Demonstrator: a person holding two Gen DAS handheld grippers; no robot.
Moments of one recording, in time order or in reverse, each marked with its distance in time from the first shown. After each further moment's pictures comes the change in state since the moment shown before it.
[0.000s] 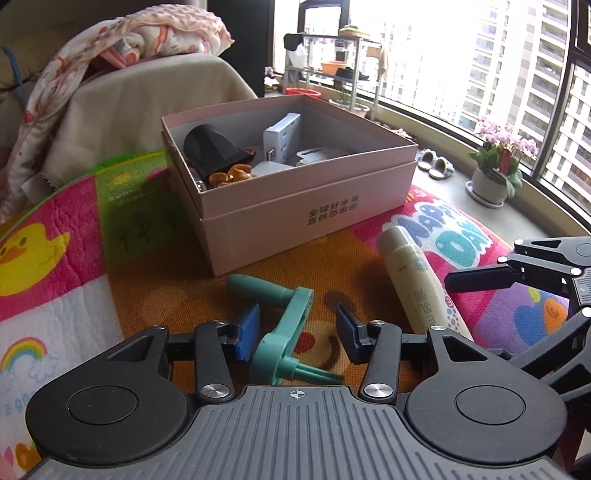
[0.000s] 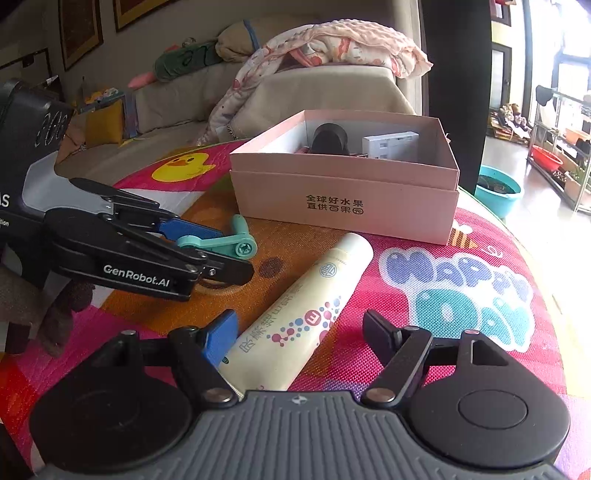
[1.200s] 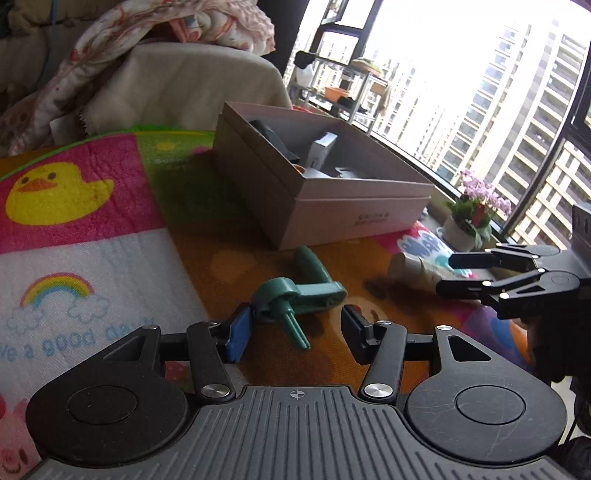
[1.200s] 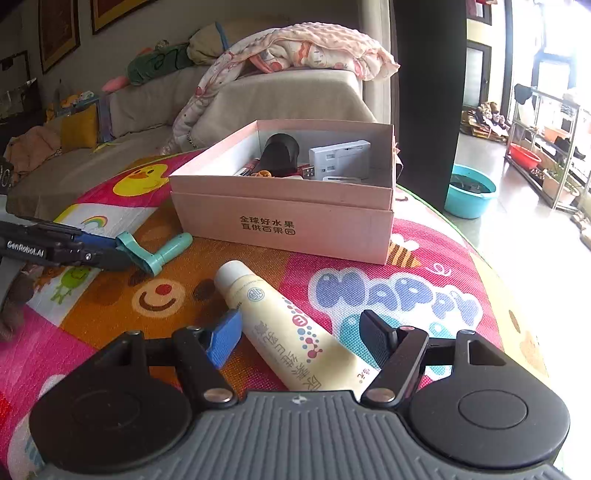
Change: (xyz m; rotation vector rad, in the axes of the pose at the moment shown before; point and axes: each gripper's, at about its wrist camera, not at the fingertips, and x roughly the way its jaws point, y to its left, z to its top) left arm -0.036 0.074 -0.033 -0.184 -0.053 -0.165; right arm 0.001 -0.040 0.015 0.020 0.006 -0.065
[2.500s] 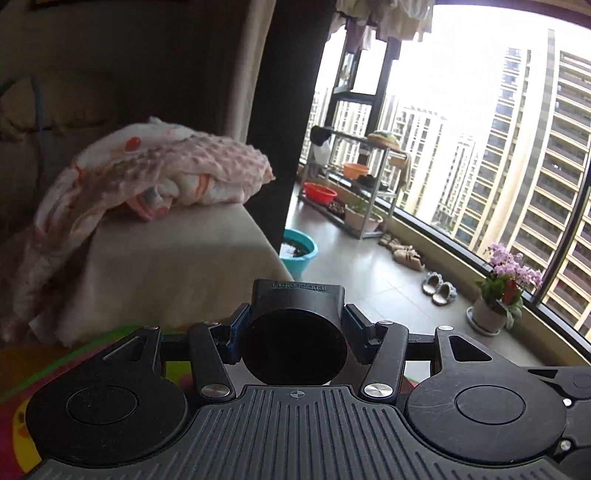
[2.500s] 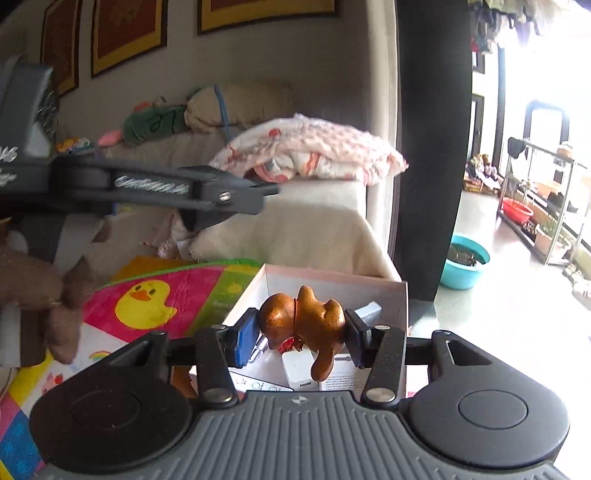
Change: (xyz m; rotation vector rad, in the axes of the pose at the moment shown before) left arm 0.055 -0.030 0.210 0.017 -0.206 0.111; right arm -0.003 0.030 0.147 -0.019 -0.144 -0.044
